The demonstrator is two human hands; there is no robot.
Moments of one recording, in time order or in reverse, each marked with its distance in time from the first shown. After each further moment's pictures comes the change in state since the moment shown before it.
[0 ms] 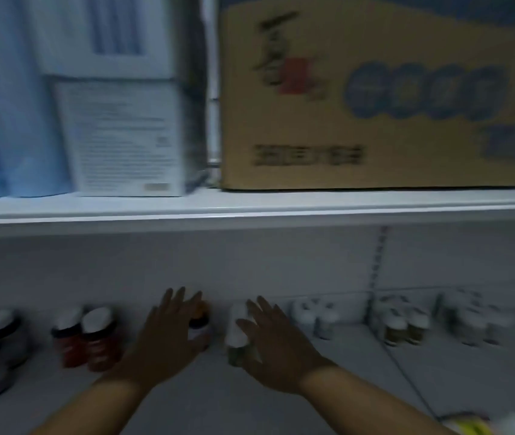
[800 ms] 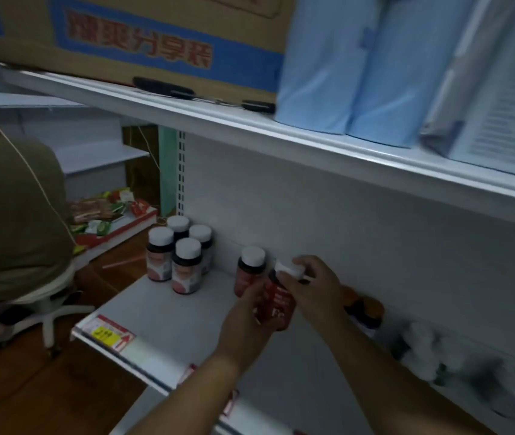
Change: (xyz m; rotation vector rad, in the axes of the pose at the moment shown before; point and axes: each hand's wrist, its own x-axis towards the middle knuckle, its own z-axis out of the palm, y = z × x) left_hand -0.073 -0.151 0.005 -0.903 0.337 -0.521; right_hand 0.182 -0.182 0.086 0.861 0.202 0.158
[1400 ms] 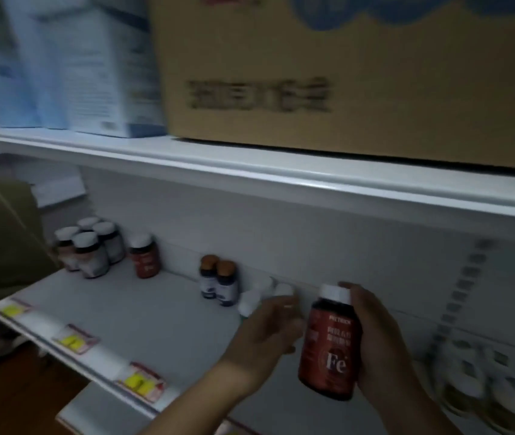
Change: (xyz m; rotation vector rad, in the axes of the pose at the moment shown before) left_hand -0.139 0.146 0.277 -0.207 -0.212 0.020; right_hand -0.128 0.100 -0.342 0.861 0.075 0.297
